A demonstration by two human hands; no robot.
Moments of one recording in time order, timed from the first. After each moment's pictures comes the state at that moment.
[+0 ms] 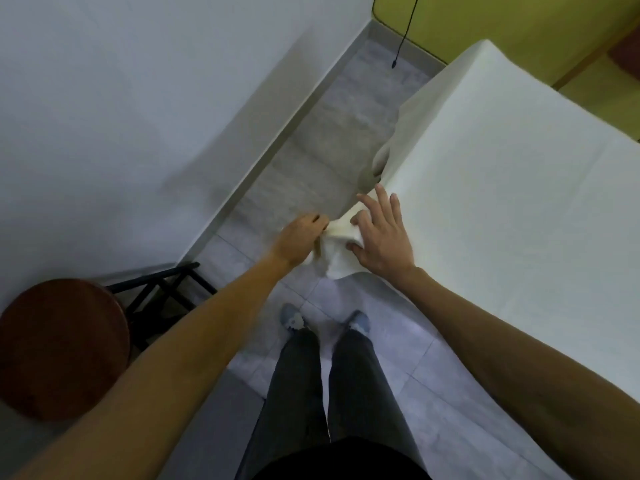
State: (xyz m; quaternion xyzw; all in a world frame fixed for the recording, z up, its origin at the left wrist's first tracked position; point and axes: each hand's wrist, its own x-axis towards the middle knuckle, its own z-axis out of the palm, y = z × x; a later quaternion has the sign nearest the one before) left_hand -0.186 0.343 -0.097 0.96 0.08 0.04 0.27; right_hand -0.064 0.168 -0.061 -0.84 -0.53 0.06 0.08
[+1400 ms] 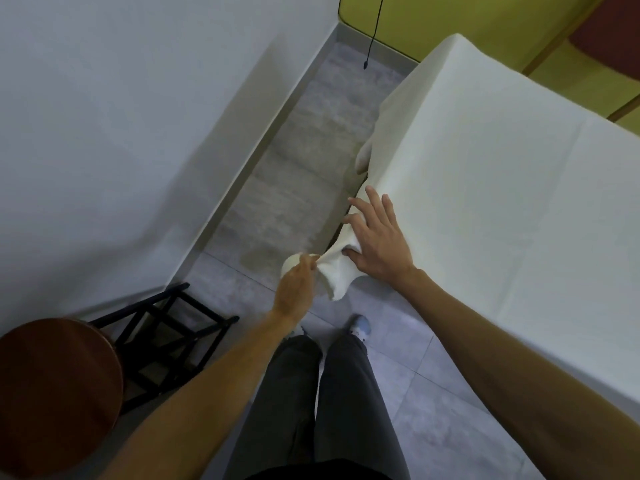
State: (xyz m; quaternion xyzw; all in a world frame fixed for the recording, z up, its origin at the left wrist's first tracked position) left_hand -0.243 0.286 -0.113 0.90 0.24 0.01 0.36; right_hand -0.064 0.171 -0.064 -0.85 -0.52 0.03 0.09
